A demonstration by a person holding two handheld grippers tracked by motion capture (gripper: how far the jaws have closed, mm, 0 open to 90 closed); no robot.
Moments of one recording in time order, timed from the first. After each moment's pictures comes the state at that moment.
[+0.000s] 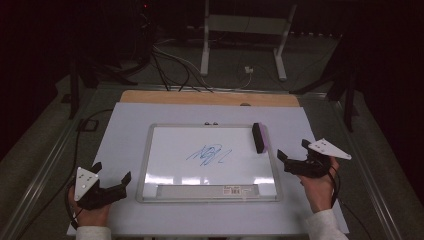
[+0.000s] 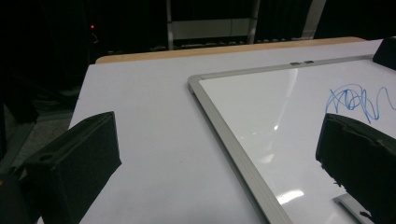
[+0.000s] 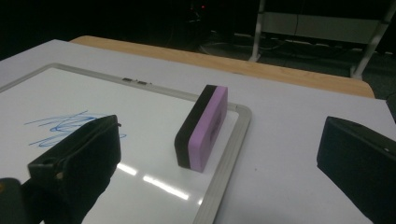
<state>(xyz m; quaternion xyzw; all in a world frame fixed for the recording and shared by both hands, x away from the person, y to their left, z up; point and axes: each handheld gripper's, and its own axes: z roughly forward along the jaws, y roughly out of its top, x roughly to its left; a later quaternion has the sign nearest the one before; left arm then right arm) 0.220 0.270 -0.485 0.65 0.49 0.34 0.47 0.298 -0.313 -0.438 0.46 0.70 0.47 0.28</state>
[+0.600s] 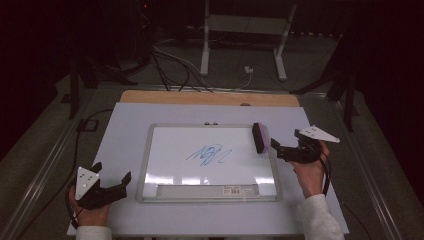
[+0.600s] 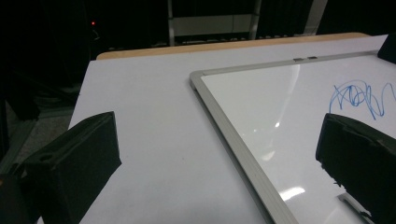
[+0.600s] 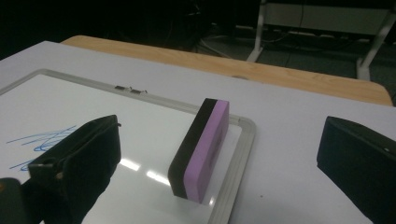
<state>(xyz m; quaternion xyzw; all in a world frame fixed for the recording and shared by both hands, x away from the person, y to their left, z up) 0.222 0.270 -0.487 0.66 0.50 0.33 0.46 0.338 -0.300 -0.436 0.48 0.70 0.46 0.26</state>
